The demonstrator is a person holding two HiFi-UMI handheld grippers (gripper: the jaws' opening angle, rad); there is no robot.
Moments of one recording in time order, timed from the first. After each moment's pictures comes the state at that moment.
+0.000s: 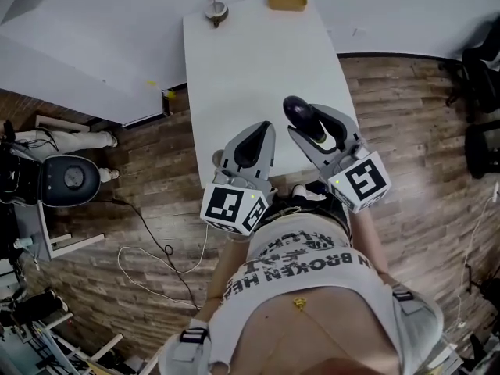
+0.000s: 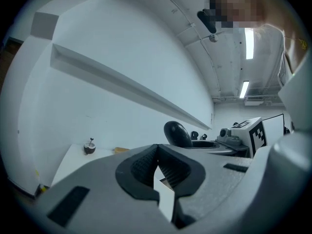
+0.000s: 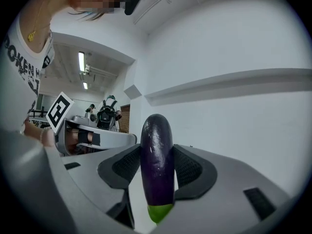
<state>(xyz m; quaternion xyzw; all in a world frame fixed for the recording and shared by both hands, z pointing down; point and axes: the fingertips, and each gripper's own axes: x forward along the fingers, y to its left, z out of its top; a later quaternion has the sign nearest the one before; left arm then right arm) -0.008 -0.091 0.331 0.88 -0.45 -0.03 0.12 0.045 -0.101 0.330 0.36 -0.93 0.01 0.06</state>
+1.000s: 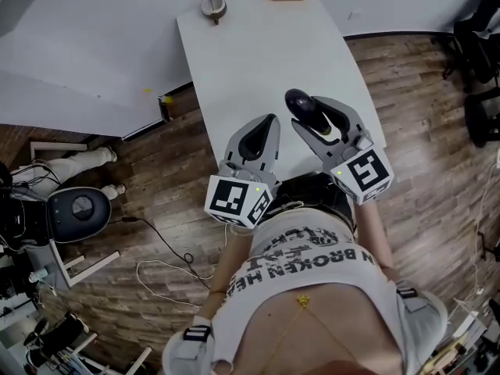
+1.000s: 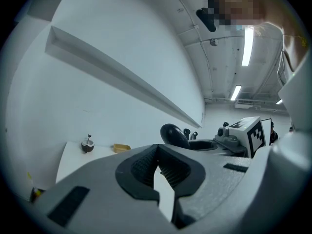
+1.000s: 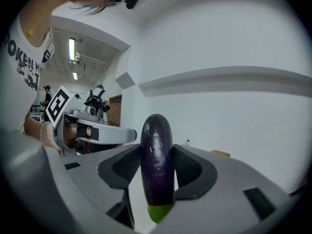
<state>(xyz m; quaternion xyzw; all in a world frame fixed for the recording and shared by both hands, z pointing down) -0.061 -0.140 0.359 0.91 -0.39 -0.02 0.13 -0.011 -0.146 0.362 0.42 -0.90 0.02 0.11</state>
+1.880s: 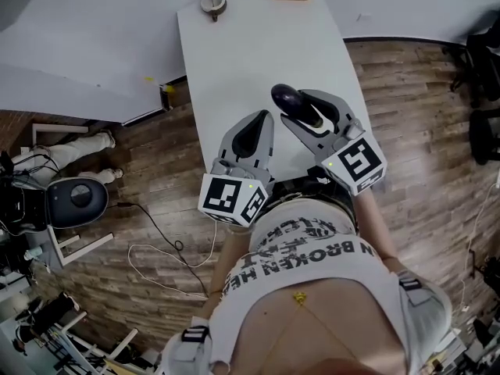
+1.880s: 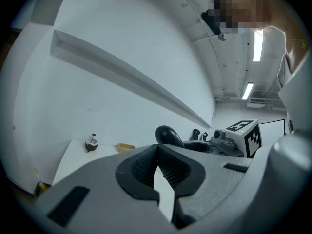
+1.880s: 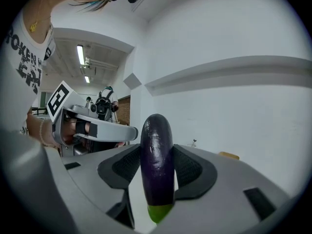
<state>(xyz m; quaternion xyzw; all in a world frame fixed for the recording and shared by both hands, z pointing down) -0.036 -0.176 0.350 0.88 -0.44 -0.02 0.15 0.002 -0.189 0.362 0.33 -0.94 0.02 0.12</state>
